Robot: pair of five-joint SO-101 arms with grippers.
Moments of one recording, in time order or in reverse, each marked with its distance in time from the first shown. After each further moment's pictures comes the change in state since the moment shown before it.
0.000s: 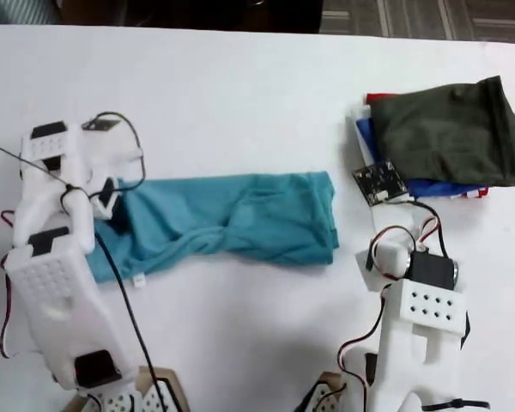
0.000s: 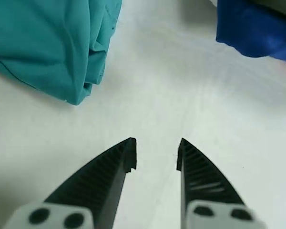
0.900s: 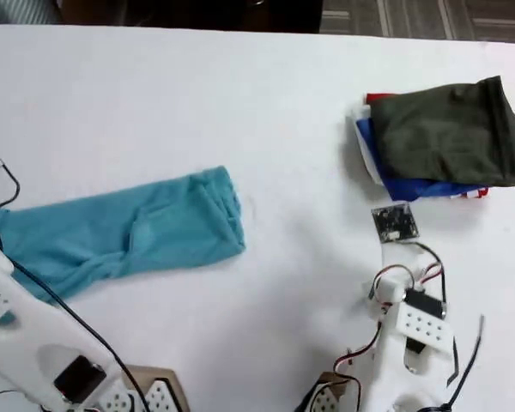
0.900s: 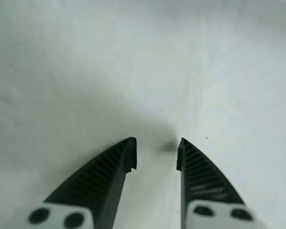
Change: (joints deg) left arm -32.6 3.3 -19.4 13.8 -18.1; right arm 10.5 0.0 26.9 -26.8 -0.2
